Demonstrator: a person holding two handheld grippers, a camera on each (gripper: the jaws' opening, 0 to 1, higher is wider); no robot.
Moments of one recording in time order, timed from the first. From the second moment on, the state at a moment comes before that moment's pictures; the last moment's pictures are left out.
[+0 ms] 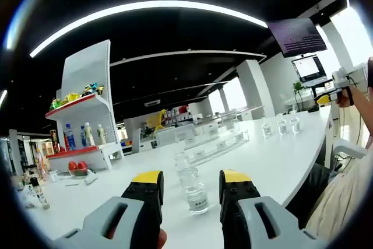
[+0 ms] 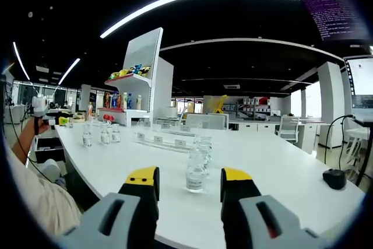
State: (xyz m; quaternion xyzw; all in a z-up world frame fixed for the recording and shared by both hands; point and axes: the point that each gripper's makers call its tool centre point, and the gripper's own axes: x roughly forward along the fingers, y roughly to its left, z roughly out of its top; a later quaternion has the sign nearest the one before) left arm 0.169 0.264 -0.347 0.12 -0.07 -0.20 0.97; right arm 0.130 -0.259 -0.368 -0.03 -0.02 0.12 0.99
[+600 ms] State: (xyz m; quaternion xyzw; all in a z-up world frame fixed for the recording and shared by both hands) left arm 0.170 0.267 -0.349 0.11 -0.07 -0.20 0.97; right arm 0.129 -0.251 -0.367 -0.03 -0.02 0.12 0.99
